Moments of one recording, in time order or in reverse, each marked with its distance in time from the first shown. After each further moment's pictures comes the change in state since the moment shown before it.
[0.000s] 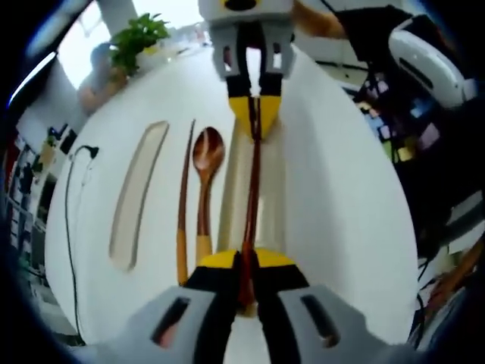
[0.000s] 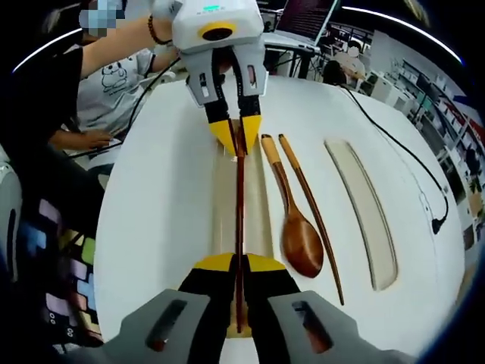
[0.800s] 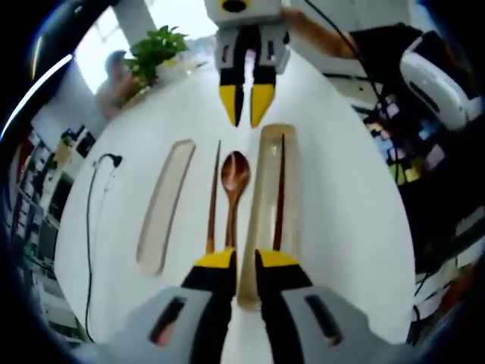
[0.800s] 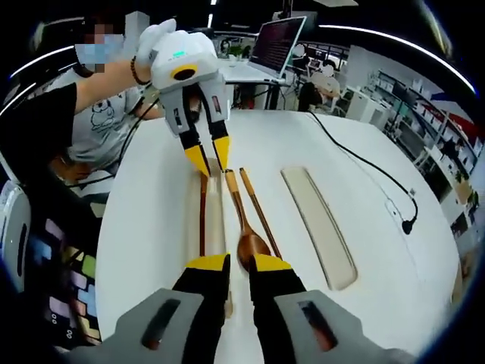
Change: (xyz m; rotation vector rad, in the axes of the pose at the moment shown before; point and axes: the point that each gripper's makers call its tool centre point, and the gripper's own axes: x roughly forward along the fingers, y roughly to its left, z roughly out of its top) left arm -0.027 0.021 0.022 -0.039 -0.071 0.097; right arm -0.054 -0.041 0.018 0.049 -0.166 -0.096
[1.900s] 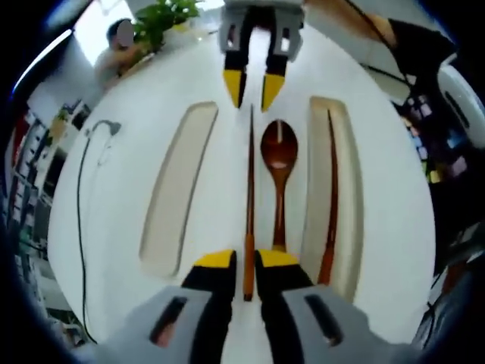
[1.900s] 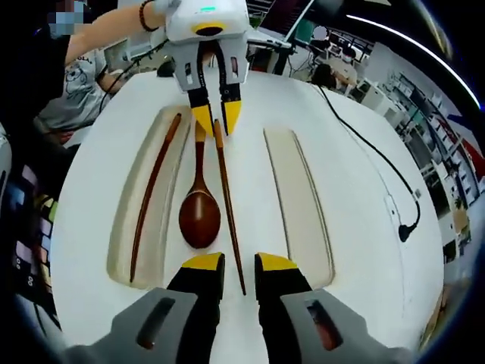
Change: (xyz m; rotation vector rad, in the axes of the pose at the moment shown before) left arm 0.044 0.043 -0.022 -0.073 0.170 -0.046; right arm 0.043 -0.052 -0.046 -0.139 0.207 0.025
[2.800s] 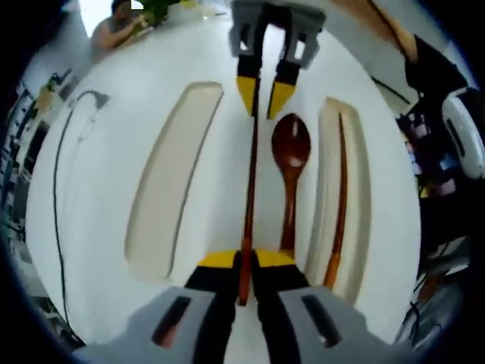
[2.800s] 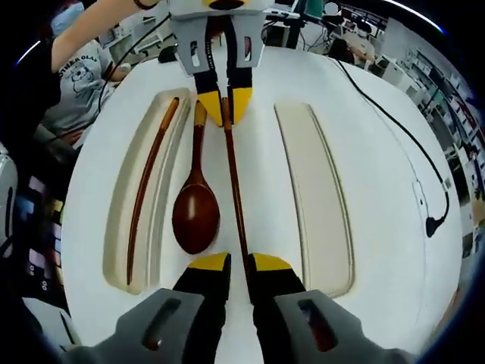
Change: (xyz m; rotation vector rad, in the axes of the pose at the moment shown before) left arm 0.014 0.004 -0.004 -0.043 0.096 -0.124; right arm 0.019 0.004 -0.007 0.051 0.108 0.133
